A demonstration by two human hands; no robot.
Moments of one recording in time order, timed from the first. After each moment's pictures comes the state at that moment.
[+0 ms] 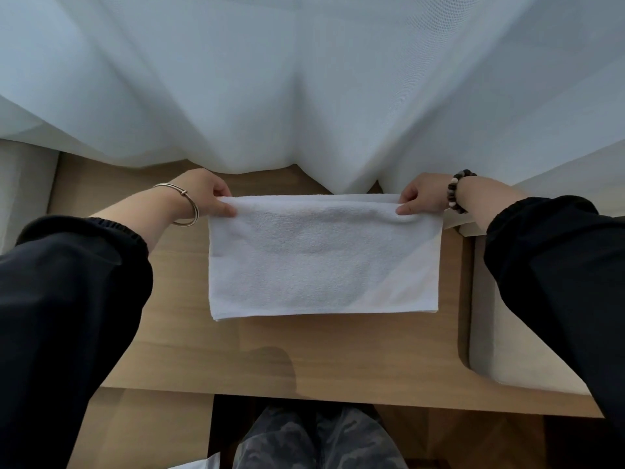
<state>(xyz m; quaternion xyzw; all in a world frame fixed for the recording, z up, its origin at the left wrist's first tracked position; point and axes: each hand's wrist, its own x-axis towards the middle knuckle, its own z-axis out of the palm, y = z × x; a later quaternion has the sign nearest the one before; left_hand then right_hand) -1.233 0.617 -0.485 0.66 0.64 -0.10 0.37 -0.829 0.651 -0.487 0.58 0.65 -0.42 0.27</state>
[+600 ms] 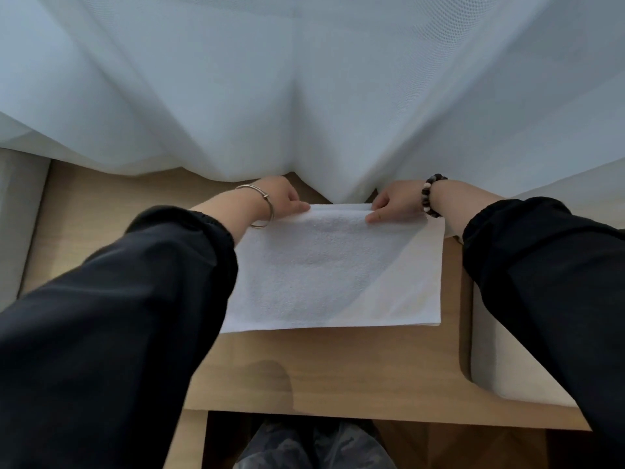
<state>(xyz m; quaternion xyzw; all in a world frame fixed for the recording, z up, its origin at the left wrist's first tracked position) -1.128 0.641 -0.497 0.71 0.56 -0.14 0.40 -0.870 0.661 -0.491 0.54 0.67 -0.42 0.30</state>
